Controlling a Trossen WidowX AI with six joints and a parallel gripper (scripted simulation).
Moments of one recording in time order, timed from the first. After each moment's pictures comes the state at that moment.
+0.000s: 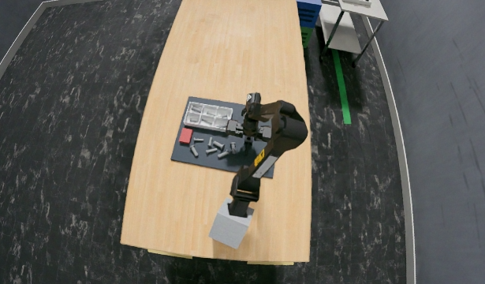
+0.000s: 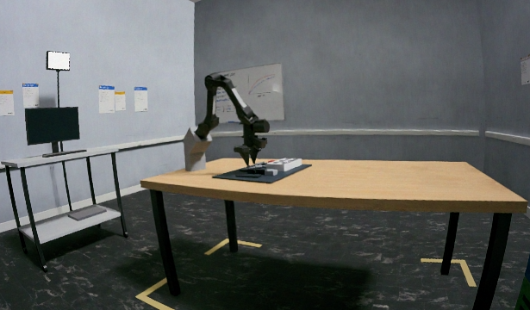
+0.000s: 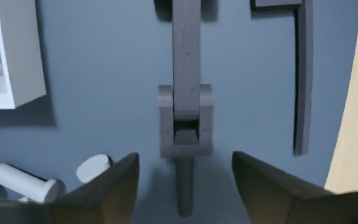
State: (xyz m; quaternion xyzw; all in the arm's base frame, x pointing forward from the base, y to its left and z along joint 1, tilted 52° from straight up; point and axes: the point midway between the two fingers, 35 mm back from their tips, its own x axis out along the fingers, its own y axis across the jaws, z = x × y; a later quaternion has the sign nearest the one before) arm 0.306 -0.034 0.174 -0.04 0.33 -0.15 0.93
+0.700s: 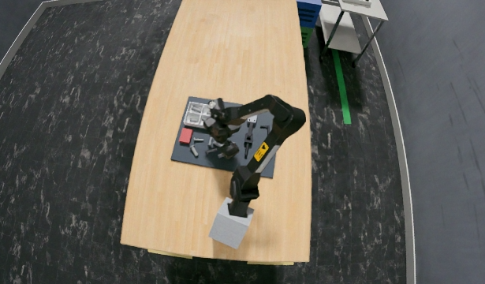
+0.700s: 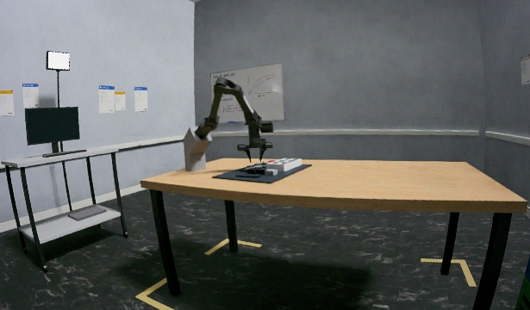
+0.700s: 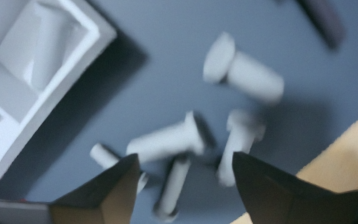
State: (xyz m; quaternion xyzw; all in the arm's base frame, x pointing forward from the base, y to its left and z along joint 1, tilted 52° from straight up) arm 0.307 0.074 0.112 0.33 0.27 -0.25 0.87
